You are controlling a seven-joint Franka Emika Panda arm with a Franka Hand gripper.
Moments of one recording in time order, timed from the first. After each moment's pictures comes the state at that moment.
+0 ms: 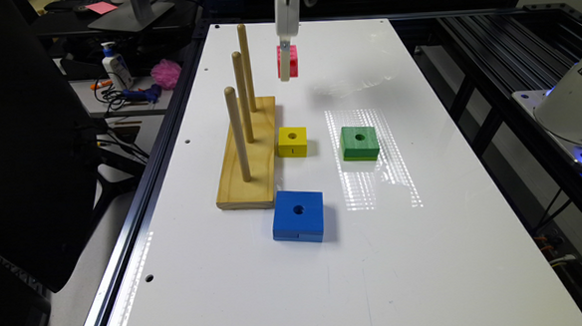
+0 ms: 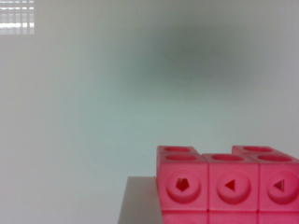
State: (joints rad) arm -0.28 0.29 0.05 -2.18 -0.01 2.50 0.54
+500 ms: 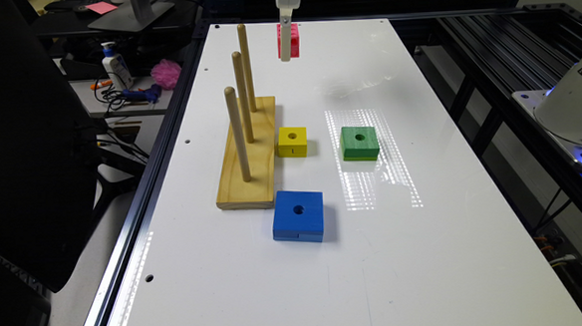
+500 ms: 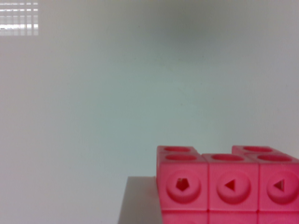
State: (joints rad) arm -0.28 0.21 0.05 -2.18 -0.01 2.43 0.54
